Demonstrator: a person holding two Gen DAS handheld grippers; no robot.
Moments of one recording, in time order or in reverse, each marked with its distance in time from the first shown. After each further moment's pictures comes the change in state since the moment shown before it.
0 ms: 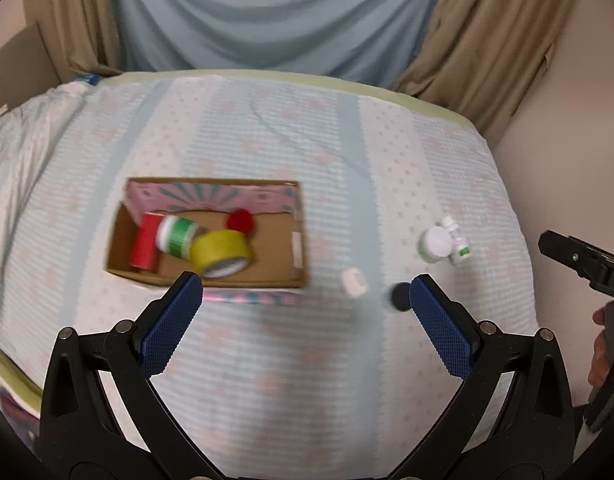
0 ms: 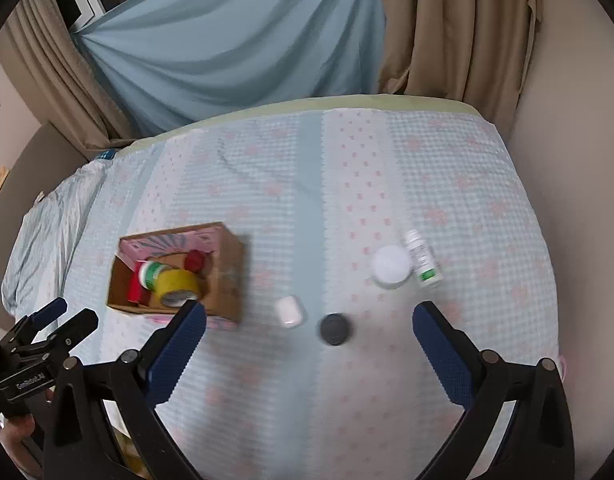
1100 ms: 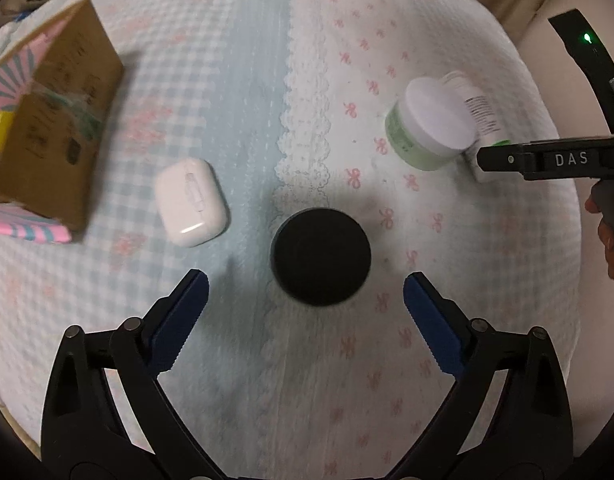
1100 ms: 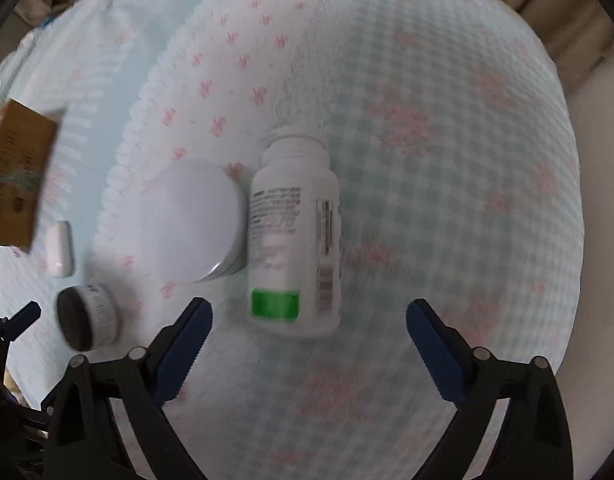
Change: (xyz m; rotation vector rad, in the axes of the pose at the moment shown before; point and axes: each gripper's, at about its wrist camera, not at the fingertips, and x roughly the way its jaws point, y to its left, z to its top) left arm 0.282 -0.155 -0.103 0.002 0.291 -0.016; right arm 0.281 -0.175 0.002 -0.266 0.443 -0.120
